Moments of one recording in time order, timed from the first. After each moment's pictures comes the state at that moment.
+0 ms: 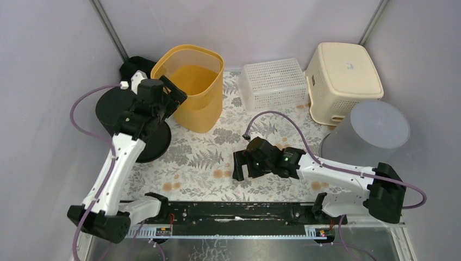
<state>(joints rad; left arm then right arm) -0.28 1.10 1.32 -0.76 -0.27 -0.90 1.06 1.26 0.83 -0.46 0.01 0.74</state>
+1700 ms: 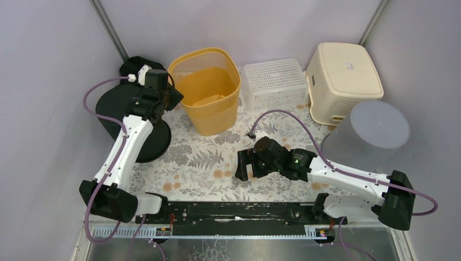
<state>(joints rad) -0.20 1.31 1.36 -0.70 -0.20 -0.92 1.06 1.14 0.83 -0.50 0.02 0.73</state>
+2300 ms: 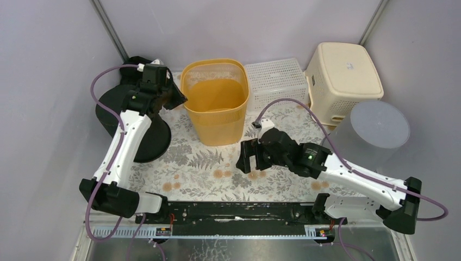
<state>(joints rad) -0.20 1.35 1.51 -0.85 0.01 -0.69 1.06 1.09 0.98 -0.62 0.07 0.69</state>
